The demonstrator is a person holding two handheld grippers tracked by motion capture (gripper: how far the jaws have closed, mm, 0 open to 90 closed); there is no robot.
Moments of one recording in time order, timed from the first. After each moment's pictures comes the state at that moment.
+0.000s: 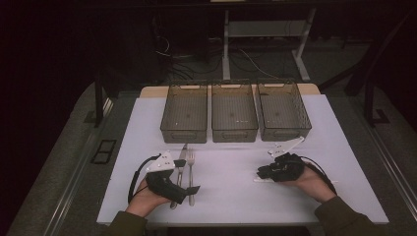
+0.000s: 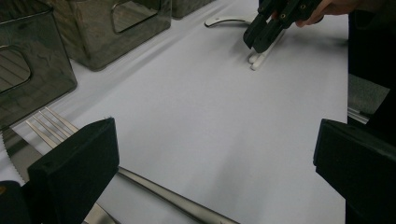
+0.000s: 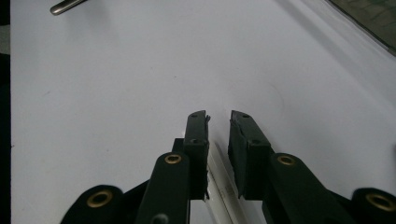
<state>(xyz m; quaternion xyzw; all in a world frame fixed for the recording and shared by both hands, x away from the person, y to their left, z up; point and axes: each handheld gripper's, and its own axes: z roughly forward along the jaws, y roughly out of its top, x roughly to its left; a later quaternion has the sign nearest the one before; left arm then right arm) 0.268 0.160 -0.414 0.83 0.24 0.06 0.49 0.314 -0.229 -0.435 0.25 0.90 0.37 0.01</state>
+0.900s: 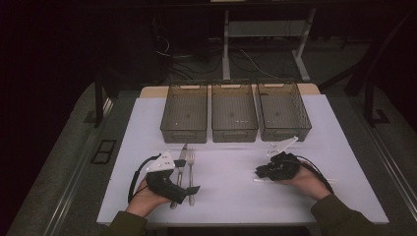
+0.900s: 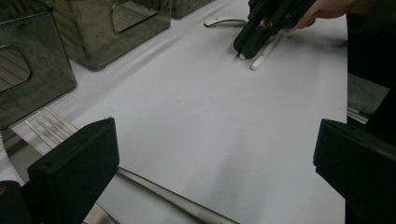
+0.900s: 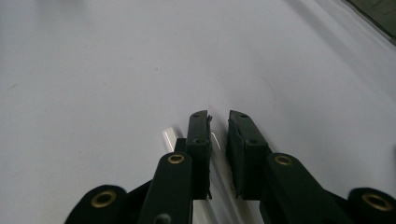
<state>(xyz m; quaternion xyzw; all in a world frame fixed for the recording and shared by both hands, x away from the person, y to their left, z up) 0.269 0.160 -0.414 0.83 0.24 0.06 0.49 0.322 -0.222 -0.444 0.25 0.90 0.35 0.02</state>
